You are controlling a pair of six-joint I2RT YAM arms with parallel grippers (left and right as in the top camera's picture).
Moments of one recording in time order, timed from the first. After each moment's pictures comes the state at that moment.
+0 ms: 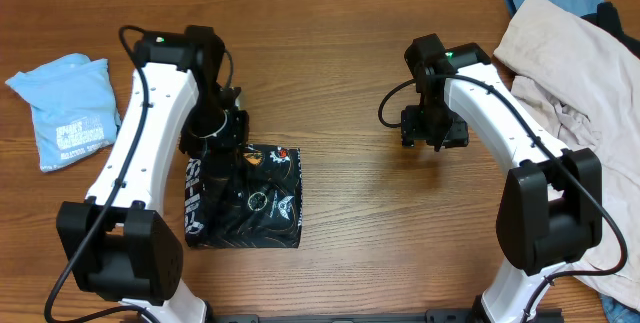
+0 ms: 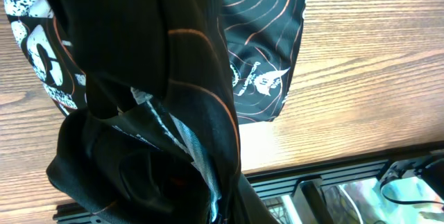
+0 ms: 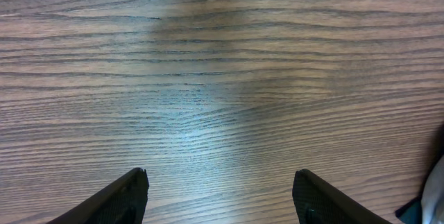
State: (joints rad) left arm -0.13 1.81 1.64 -1.60 0.21 -0.11; right arm 0.27 1.93 1.52 -1.25 0.08 0.32
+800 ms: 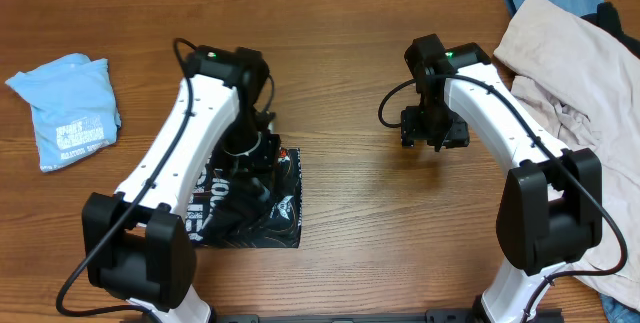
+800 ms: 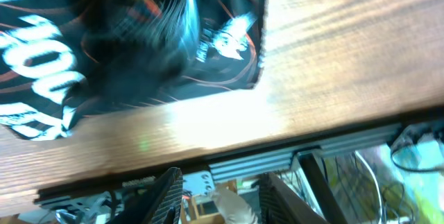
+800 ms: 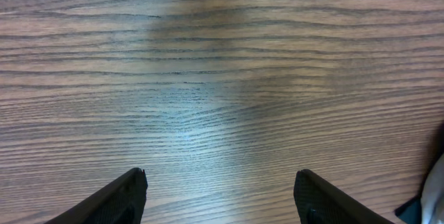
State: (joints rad) left arm -0.30 1.81 1.55 -1.61 0.24 -0.16; right arm 0.27 1.93 1.52 -1.25 0.08 0.32
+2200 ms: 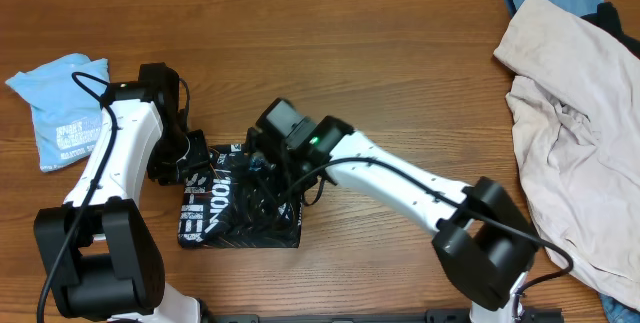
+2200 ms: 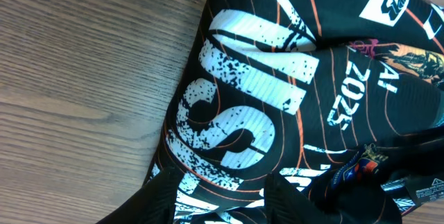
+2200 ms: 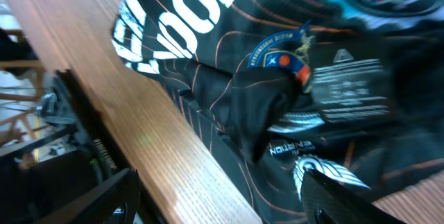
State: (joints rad) left arm 0.09 1.74 1.26 -1.20 0.02 -0.25; right arm 0.87 1.97 1.50 -0.77 -0.49 0.26
